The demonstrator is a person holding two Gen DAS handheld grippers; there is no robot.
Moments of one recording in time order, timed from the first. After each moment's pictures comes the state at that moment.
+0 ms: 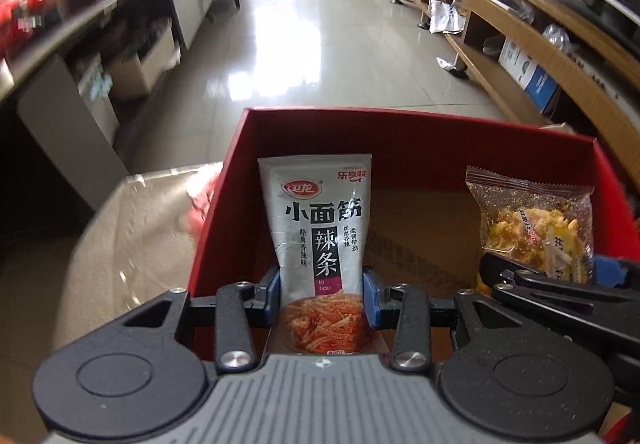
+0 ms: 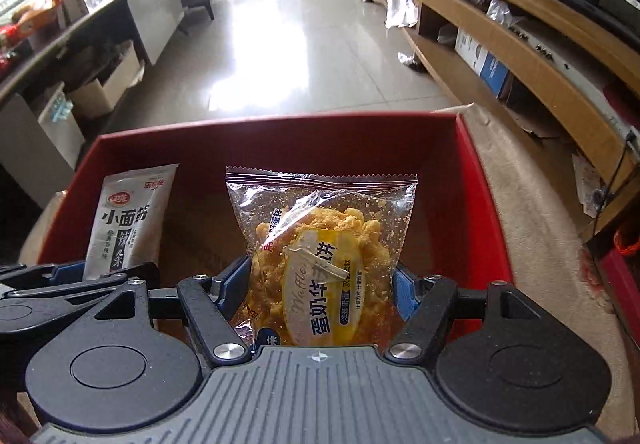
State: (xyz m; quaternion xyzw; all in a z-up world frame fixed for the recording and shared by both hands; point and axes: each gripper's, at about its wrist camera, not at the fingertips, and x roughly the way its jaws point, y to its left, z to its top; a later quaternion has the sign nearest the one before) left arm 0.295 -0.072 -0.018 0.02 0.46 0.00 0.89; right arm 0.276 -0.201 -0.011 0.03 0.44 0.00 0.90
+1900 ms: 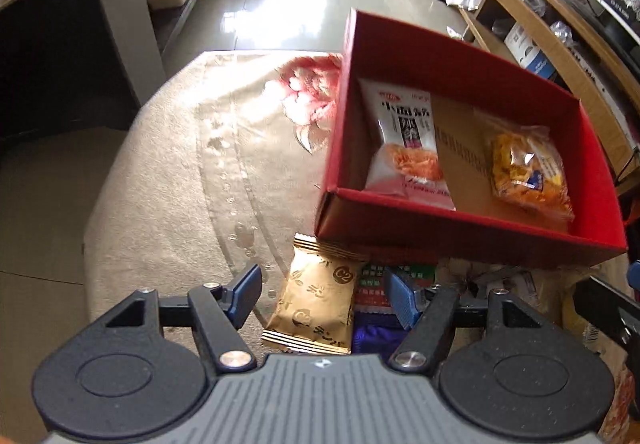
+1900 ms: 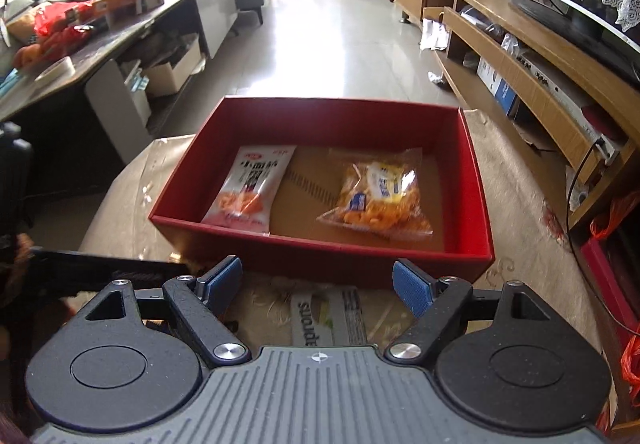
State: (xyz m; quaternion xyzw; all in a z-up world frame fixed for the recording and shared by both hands) left arm 0.208 0.010 -0.018 -0.08 0.53 -0.01 0.84; right arm 0.161 -0.167 0.045 0.00 0.43 0.05 0.90
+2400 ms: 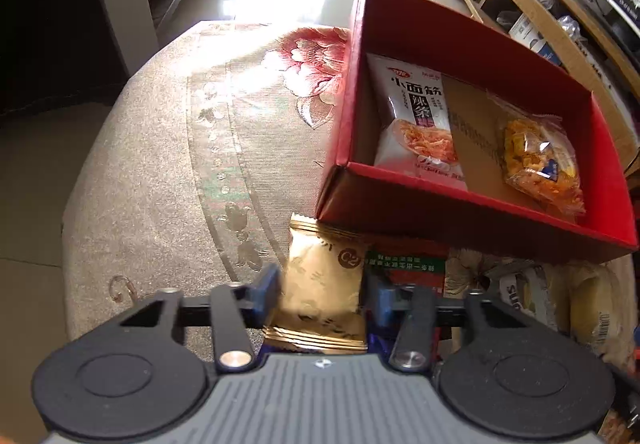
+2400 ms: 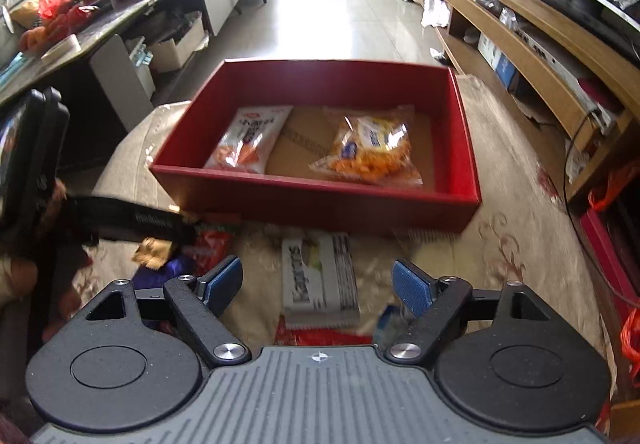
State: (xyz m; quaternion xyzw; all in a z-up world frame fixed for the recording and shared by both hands) left arm 0.211 0.020 -0.036 -0.11 0.55 -0.02 0.83; right arm 0.129 -0.183 0.033 0.01 0.46 0.06 0.89
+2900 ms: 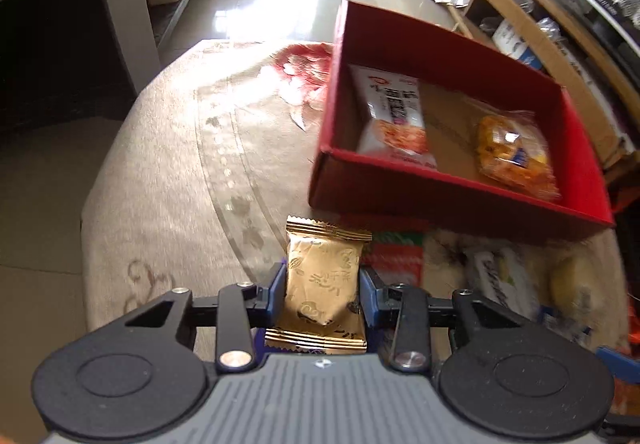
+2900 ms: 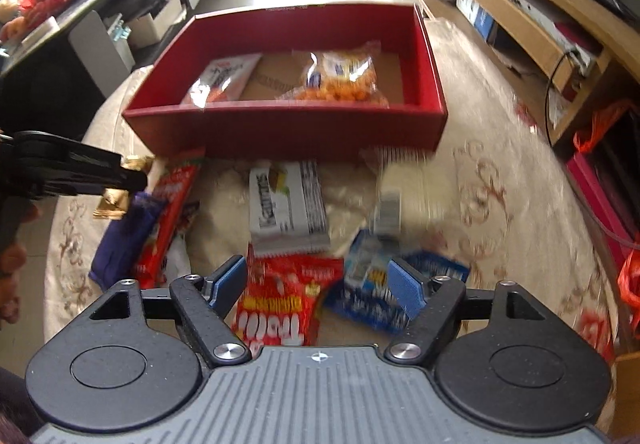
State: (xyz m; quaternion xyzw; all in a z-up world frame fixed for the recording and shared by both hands) left arm 0.177 0.016 -0.011 -0.09 0.53 -0.04 0.84; right arm 0.102 -0.203 0.008 0.02 0.50 0.03 0.87
